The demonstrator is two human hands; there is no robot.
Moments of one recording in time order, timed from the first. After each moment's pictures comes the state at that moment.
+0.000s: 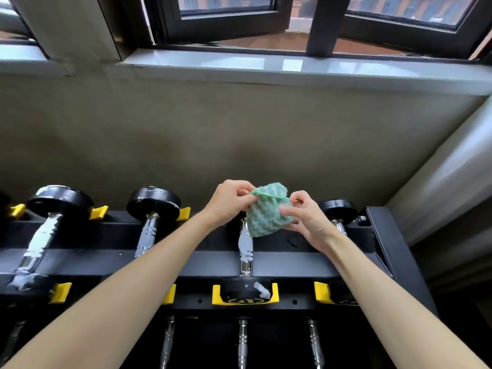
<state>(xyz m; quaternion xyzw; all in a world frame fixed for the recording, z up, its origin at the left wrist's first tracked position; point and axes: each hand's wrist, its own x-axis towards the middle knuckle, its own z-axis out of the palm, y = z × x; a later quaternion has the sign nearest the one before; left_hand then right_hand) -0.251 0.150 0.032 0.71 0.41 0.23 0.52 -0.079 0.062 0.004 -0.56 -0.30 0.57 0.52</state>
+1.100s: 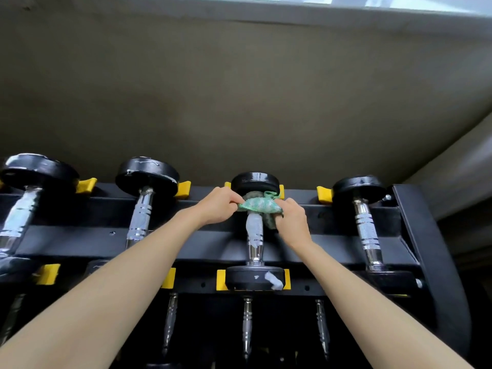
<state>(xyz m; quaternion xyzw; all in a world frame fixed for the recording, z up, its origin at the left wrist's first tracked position) -0.277 0.181 -0.061 0.82 0.45 -0.02 0.36 -0.123 0.085 -0.098 -0.79 -0.50 0.25 0.25</state>
